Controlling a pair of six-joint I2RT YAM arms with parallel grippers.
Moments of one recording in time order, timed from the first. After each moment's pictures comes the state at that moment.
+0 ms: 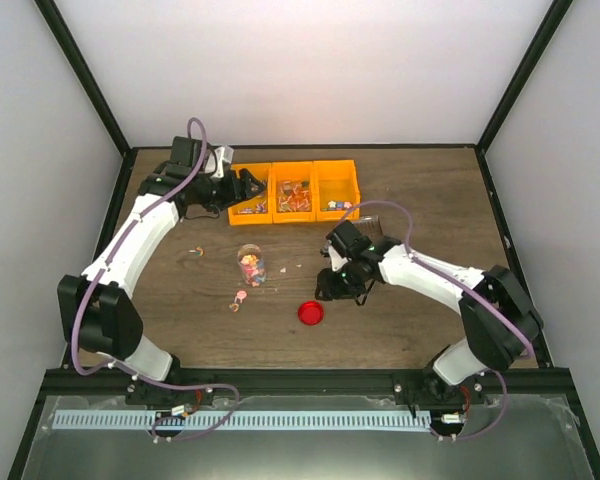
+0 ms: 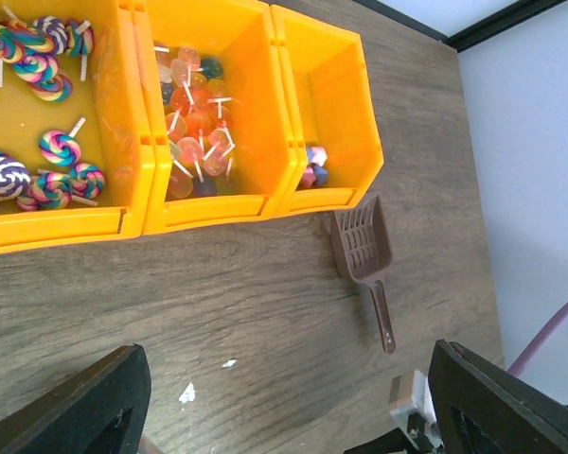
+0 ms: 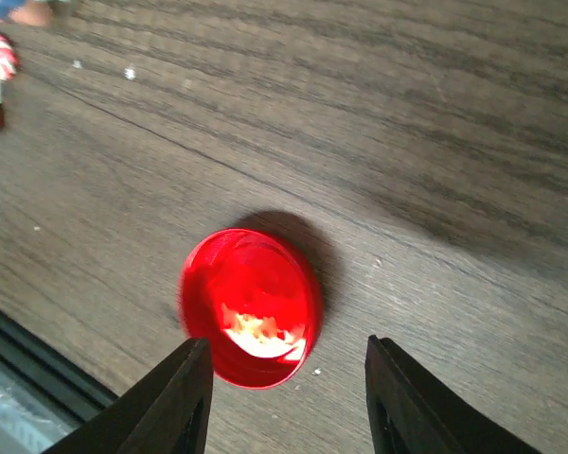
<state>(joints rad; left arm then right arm) -0.25 1.55 1.42 -0.68 0.49 -0.49 0.69 1.51 0.95 -0.65 -0.35 0.47</state>
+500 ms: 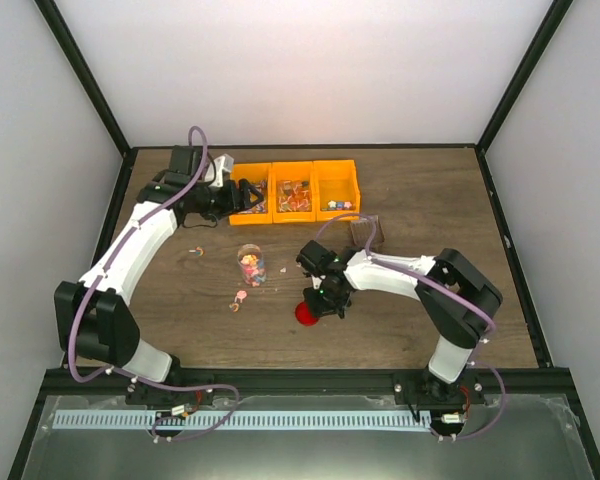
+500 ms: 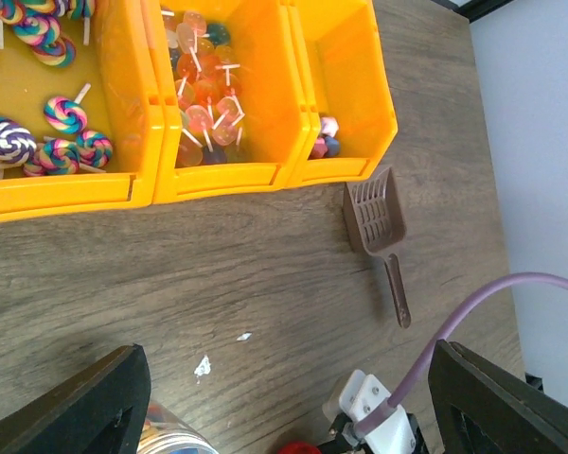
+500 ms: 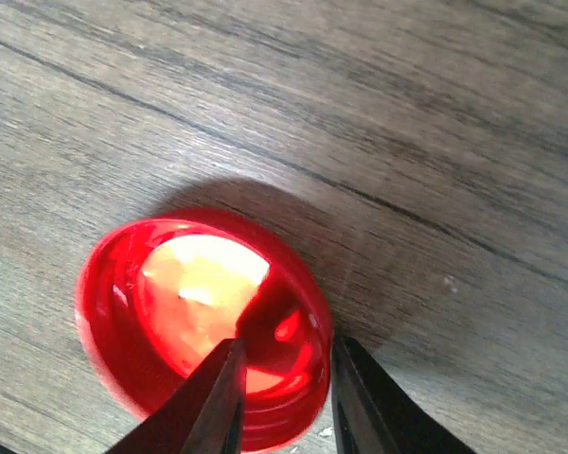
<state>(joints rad) -0.25 1.51 1.34 -0.67 0.51 -0.45 0.88 1.72 1.00 -0.68 -0.20 0.54</state>
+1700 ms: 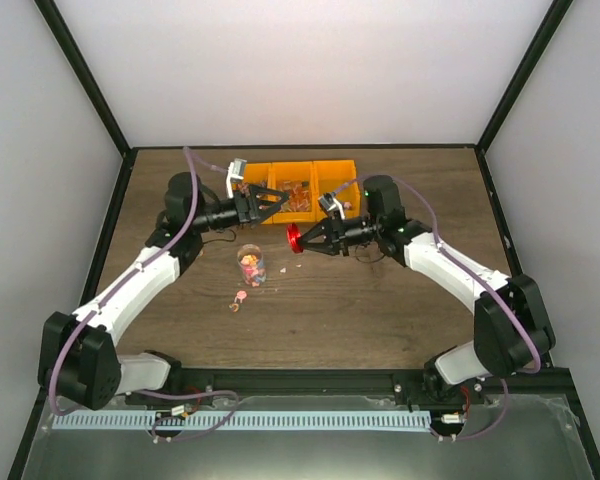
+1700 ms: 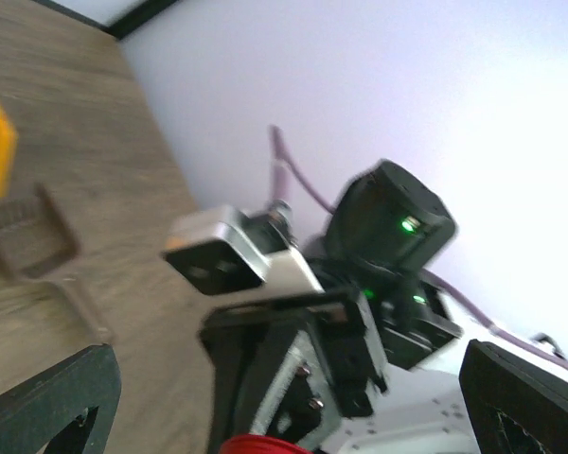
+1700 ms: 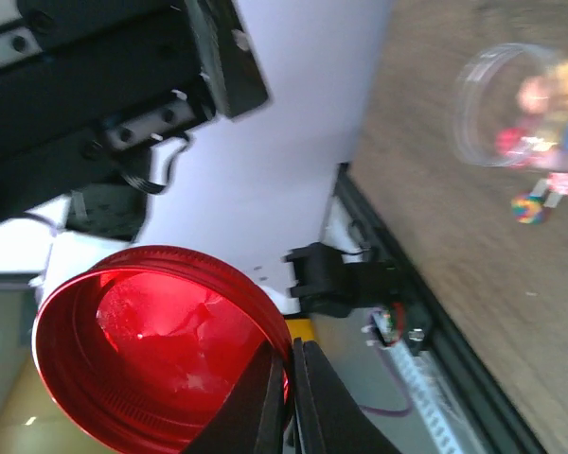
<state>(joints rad) -0.34 1.29 0.92 0.22 0.88 -0.98 0.48 1.45 1.01 -0.12 -1.12 0.89</state>
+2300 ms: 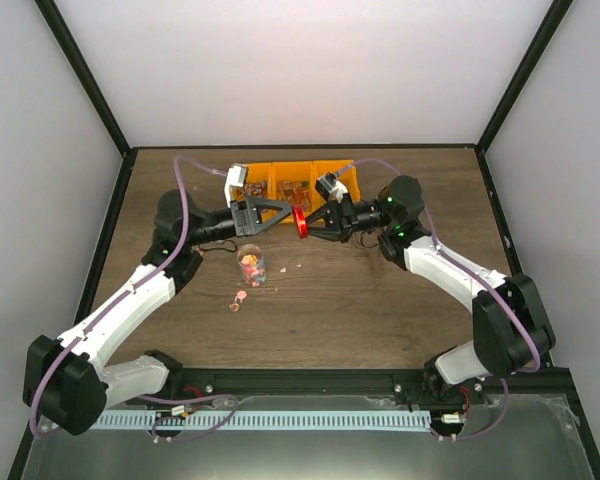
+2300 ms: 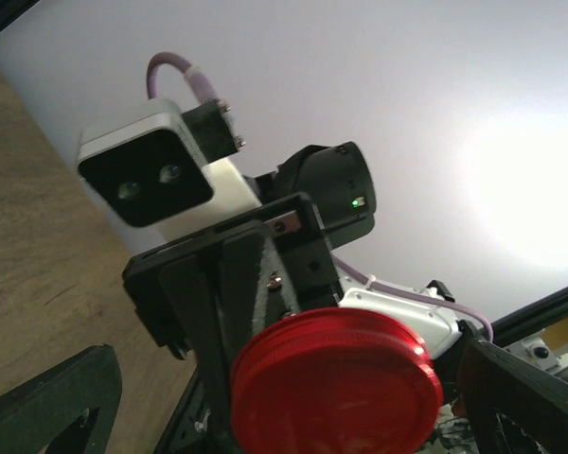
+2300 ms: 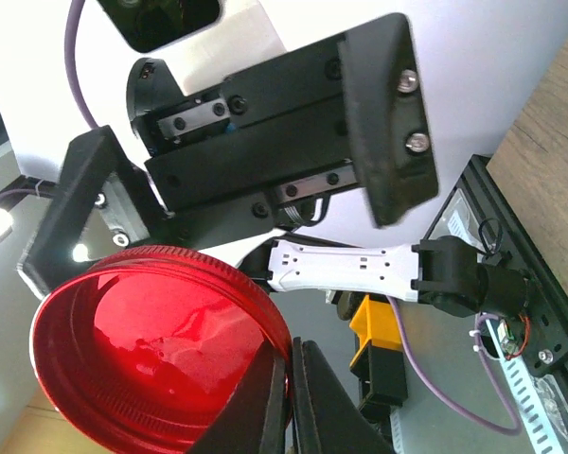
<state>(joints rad) -0.47 1.15 0.85 0.48 0.89 -1.15 0.47 1.45 0.93 0.81 -1.34 1.60</state>
